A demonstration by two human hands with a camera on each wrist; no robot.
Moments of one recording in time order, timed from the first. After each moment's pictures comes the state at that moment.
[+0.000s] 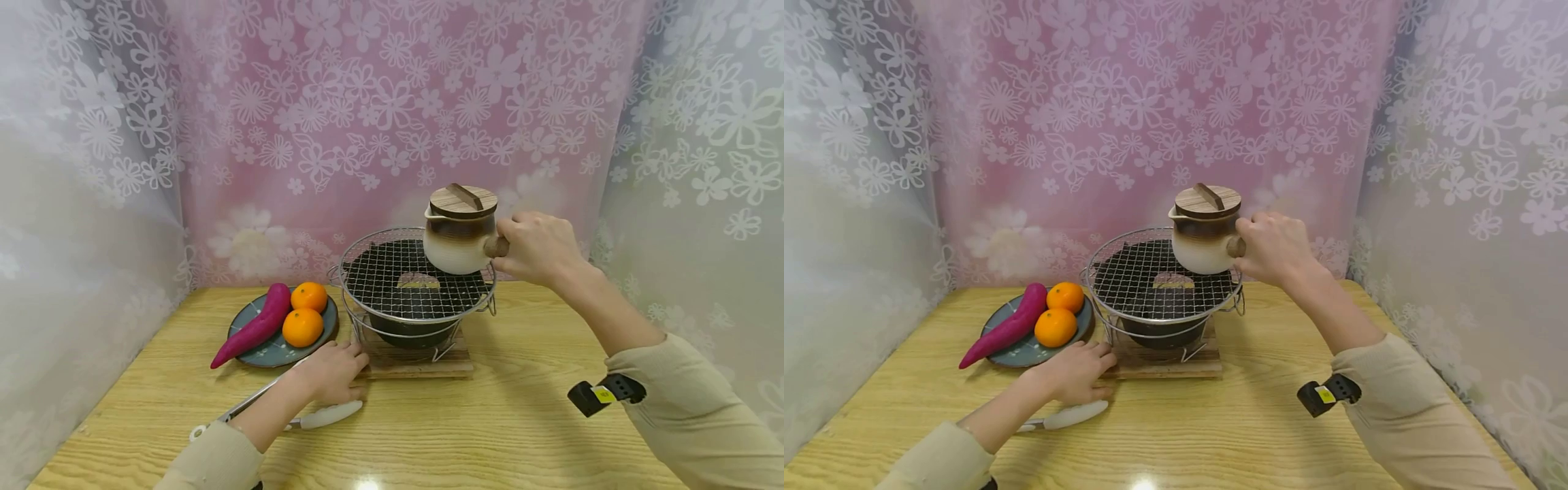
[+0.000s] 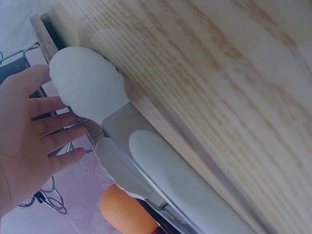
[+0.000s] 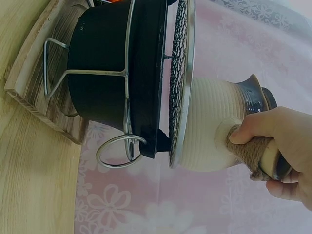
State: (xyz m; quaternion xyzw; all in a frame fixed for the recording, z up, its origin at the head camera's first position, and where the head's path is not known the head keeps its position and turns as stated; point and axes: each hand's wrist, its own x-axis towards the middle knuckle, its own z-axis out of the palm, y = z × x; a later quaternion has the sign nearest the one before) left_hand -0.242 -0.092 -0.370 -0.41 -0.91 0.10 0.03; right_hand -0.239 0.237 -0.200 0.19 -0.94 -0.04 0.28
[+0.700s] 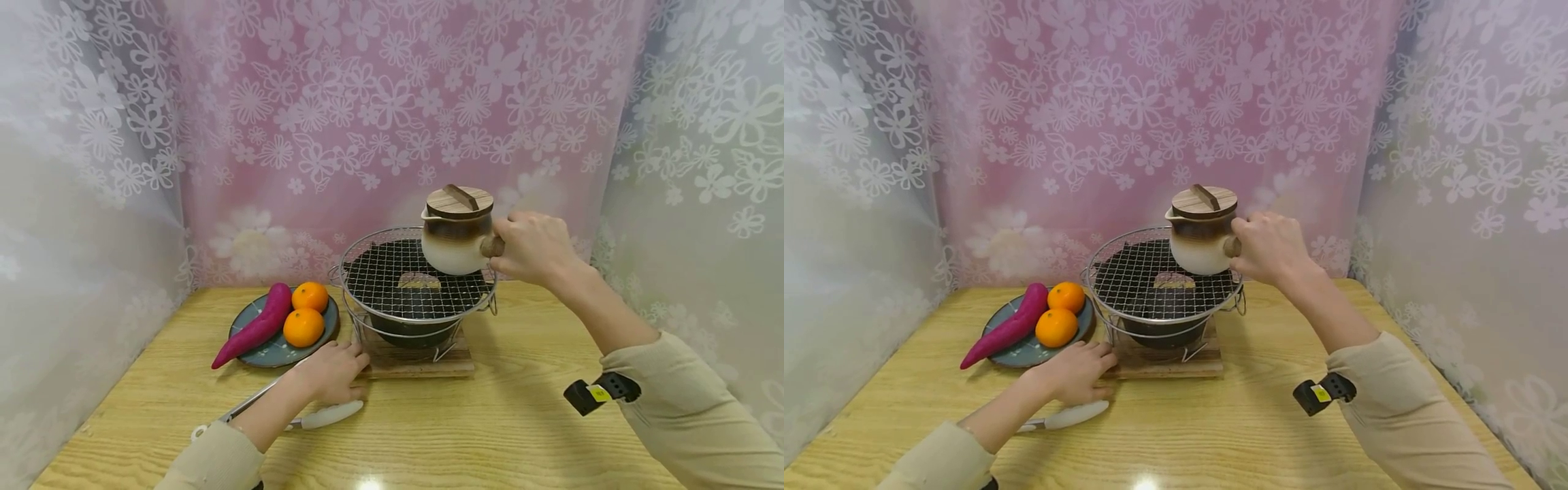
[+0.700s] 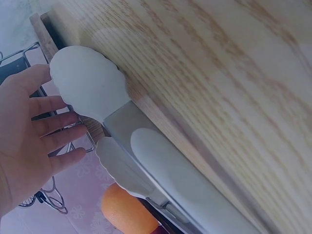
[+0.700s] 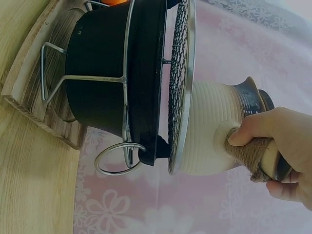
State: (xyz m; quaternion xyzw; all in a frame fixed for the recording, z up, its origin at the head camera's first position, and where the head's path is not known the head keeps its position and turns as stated) left_hand -0.242 -0.091 -0.372 -0.41 -0.91 0.10 0.04; right_hand -0.242 0.231 -0.201 0.19 -0.94 -0.04 0.28
